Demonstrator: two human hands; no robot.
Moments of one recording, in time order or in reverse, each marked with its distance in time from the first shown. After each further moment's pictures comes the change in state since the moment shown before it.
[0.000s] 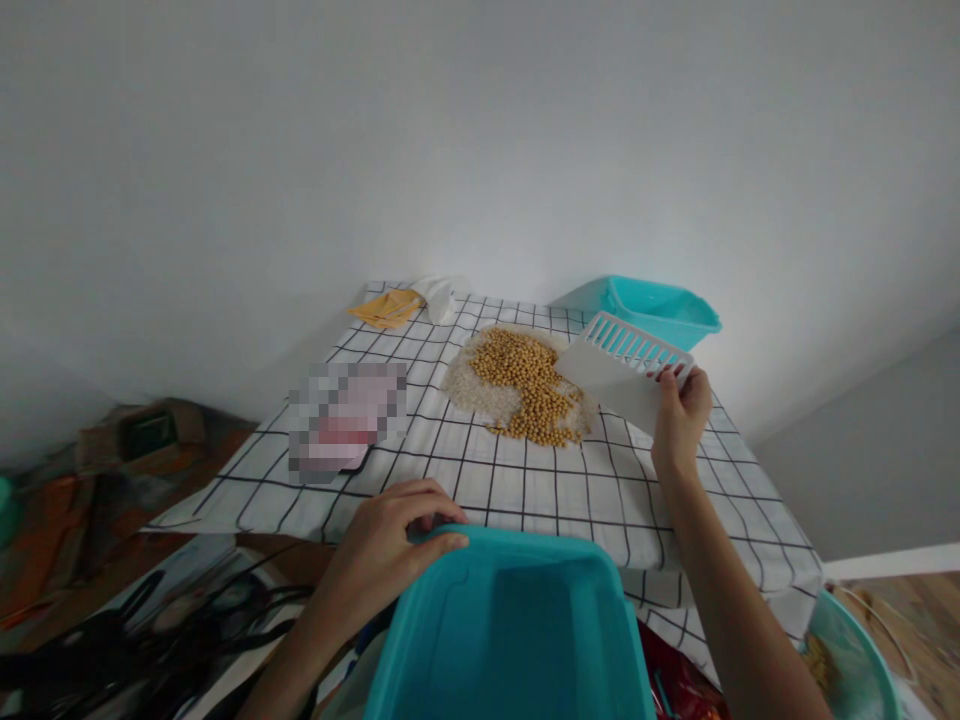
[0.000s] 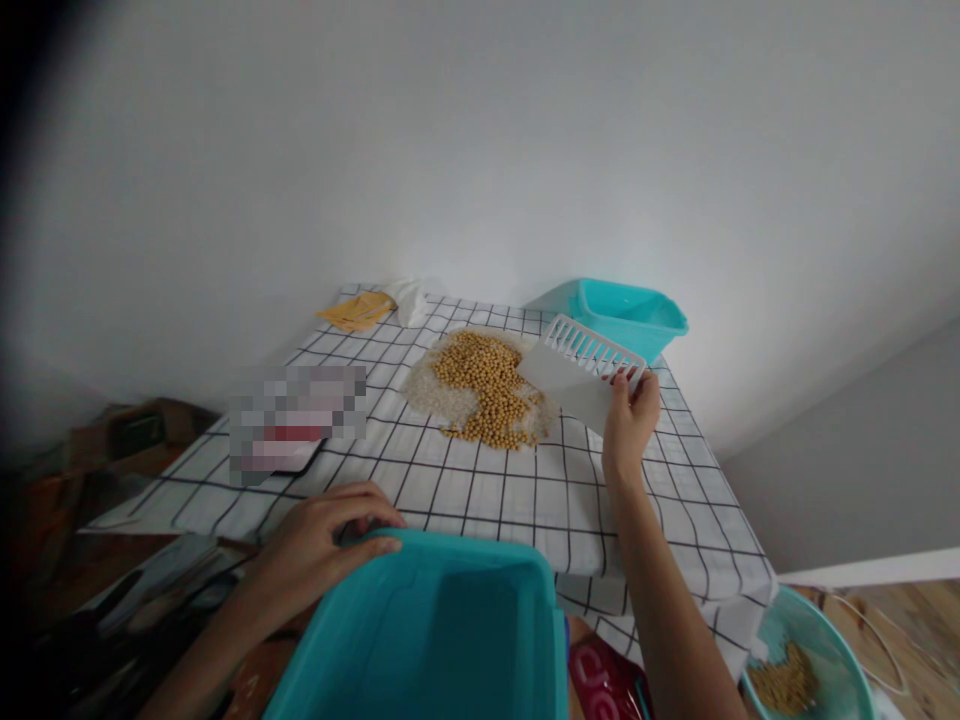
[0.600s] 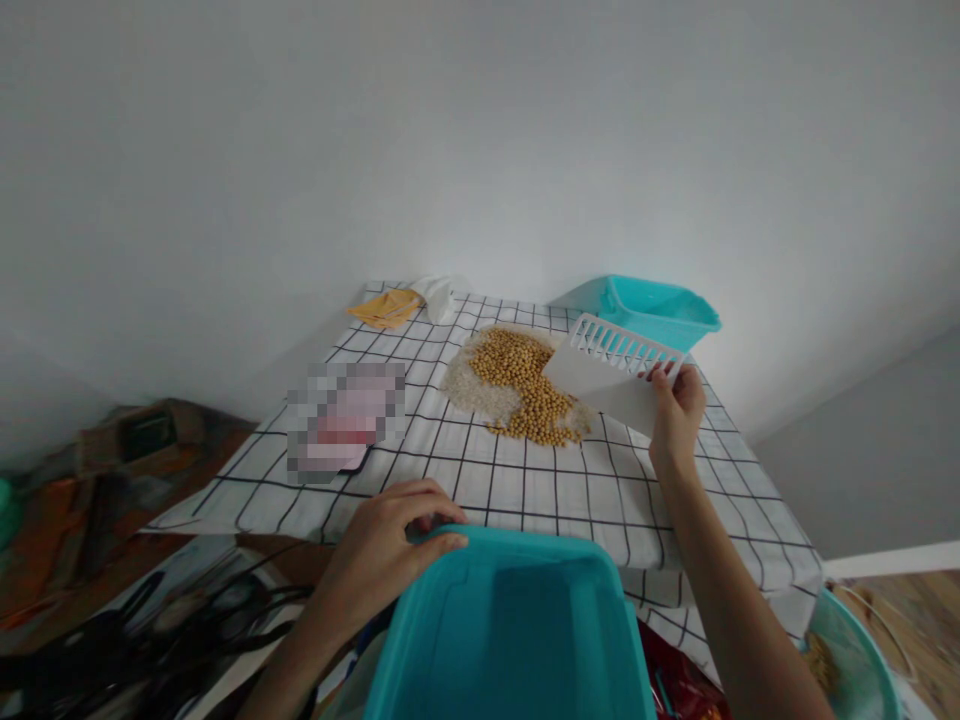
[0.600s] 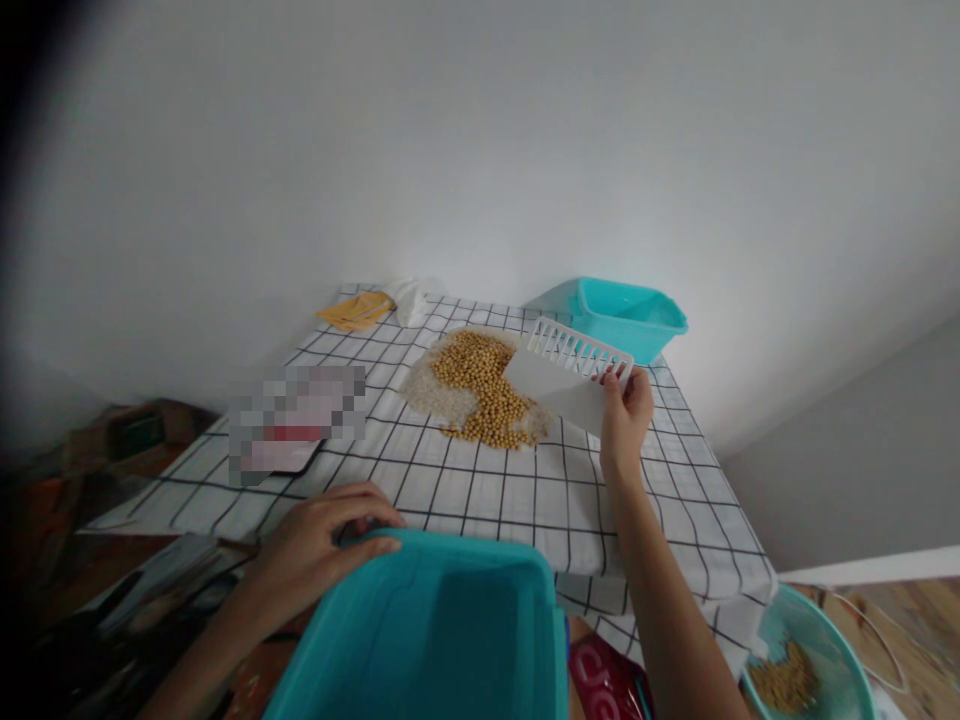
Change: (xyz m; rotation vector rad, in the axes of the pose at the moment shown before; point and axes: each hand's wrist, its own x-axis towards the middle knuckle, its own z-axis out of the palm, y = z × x) left_hand -0.001 -0.002 0.001 -0.019 0.005 0.013; right_hand -0.003 -0.005 0.003 0.095 -0.098 0.043
